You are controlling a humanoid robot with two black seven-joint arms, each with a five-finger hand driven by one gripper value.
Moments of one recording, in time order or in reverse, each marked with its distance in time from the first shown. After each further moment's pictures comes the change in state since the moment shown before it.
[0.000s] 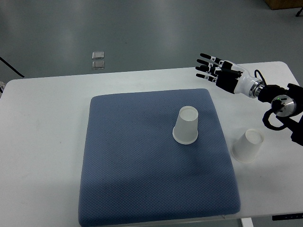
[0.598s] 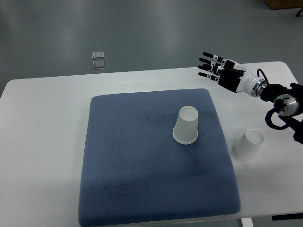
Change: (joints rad) left arm 0.000 0.000 0.000 0.007 0.000 0.005 0.000; right arm 0.002 -0.017 0.000 -0.001 -0.002 0.004 0.004
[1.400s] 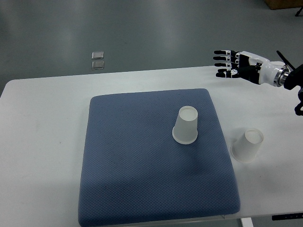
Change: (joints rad) left arm 0.000 0.000 0.000 -0.001 0.000 0.000 0.000; right arm 0.059 -0.152 -0.003 0.039 -0.562 0.019 0.116
